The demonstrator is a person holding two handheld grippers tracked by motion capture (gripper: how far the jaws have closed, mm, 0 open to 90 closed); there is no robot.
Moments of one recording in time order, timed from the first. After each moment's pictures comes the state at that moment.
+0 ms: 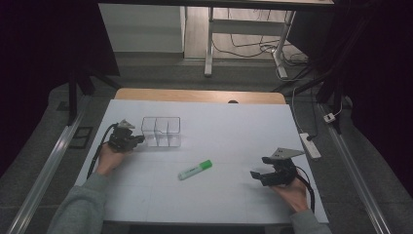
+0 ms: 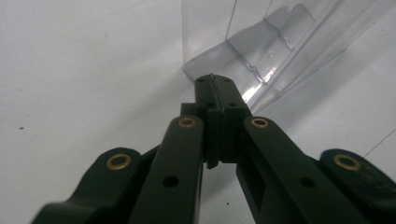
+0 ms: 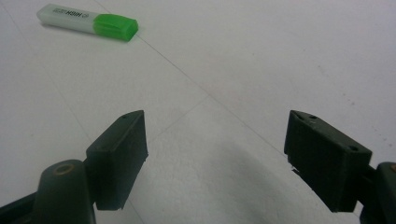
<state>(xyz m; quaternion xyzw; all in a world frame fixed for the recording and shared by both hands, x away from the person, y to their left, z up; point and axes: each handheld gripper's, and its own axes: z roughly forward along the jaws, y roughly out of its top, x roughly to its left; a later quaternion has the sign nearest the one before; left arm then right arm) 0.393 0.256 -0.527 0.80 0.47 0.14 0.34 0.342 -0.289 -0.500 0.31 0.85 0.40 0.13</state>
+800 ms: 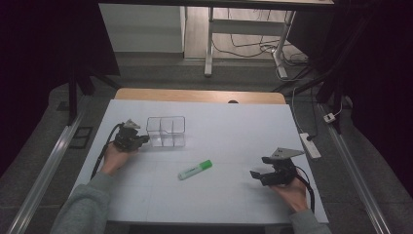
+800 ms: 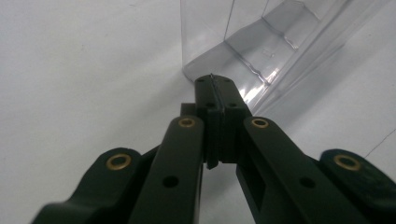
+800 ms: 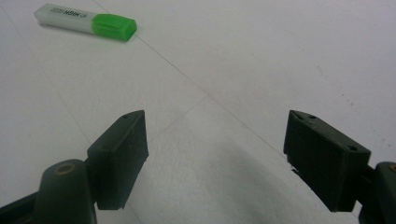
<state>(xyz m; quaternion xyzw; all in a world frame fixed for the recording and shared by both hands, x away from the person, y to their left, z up) 0.397 0.240 -0.526 0.81 0.46 0.14 0.34 0.343 -0.288 -0.500 0.31 0.86 0.39 0.13</state>
